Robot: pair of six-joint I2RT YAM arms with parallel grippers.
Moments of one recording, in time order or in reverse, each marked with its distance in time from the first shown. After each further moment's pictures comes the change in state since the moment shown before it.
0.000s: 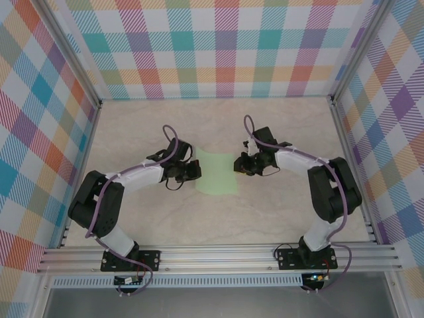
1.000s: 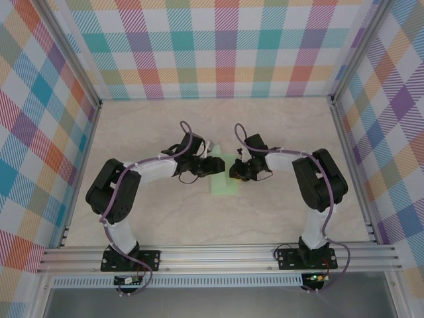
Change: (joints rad) left arm -0.063 0.175 0.137 0.158 0.254 -0.043; right arm 0.041 0.088 -0.045 0.102 0.043 0.010
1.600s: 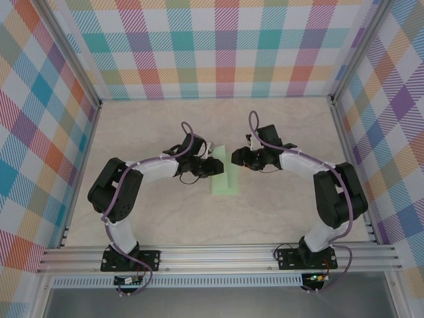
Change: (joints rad) left arm -0.006 0.014 0.003 -0.001 -0.006 -0.018; right arm -0.076 -0.225 -0.026 0.074 -0.074 0.016
